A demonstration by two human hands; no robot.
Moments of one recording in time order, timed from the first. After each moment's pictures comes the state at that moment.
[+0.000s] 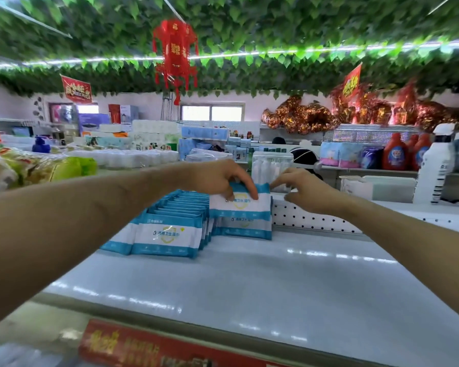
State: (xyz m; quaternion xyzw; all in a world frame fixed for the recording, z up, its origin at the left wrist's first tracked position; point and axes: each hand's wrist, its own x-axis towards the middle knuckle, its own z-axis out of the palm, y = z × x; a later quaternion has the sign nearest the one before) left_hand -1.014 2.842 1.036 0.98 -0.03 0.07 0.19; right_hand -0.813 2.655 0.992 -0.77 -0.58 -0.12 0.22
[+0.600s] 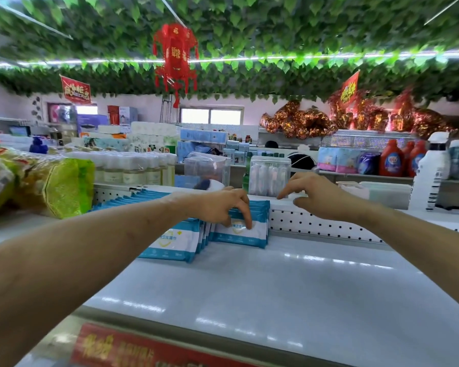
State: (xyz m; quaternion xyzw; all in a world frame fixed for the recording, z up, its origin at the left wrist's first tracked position) left_hand -0.981 2.858 0.982 1.00 -0.05 0.04 0.02; right_hand -0.817 2.624 1.003 -0.78 -0.59 -0.15 0.17
